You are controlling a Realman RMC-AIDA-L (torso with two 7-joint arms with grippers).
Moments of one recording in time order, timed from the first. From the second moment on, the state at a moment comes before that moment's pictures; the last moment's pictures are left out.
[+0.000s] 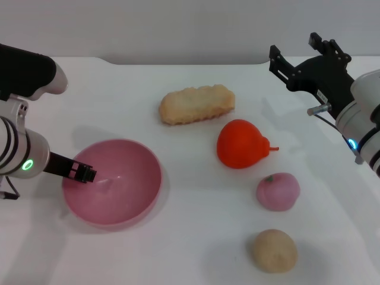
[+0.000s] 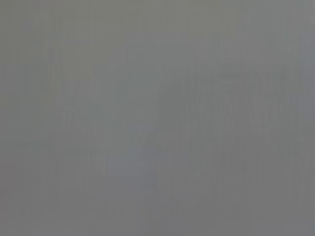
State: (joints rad) left arm -0.32 -2.06 1.64 1.54 -0.33 -1.29 0.09; right arm 0.18 2.08 -1.97 -1.04 0.32 -0.41 0.00
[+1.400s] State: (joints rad) left arm -0.33 -2.06 1.58 1.67 -0.30 -1.22 0.13; right arm 0.19 2.07 -1.90 -1.36 0.32 0.19 0.04
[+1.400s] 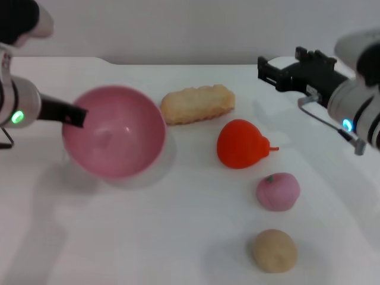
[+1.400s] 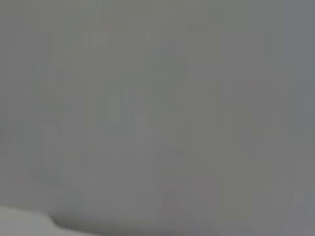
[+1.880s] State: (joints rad) left arm -0.36 -2.06 1.52 1.67 -0.30 -1.11 0.16; right arm 0.27 2.07 -1.82 -1.69 0.33 0.99 0.13
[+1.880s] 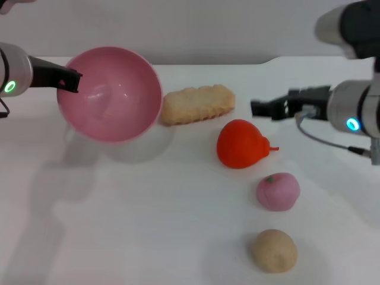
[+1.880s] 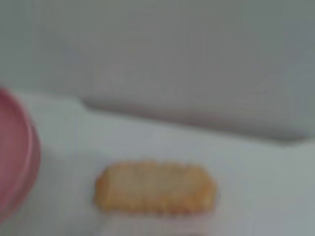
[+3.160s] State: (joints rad) left arm -0.41 -2.05 1.49 1.61 -0.31 -1.07 0.20; right arm 0.55 2.08 -1.87 -1.16 0.48 0.81 0.09
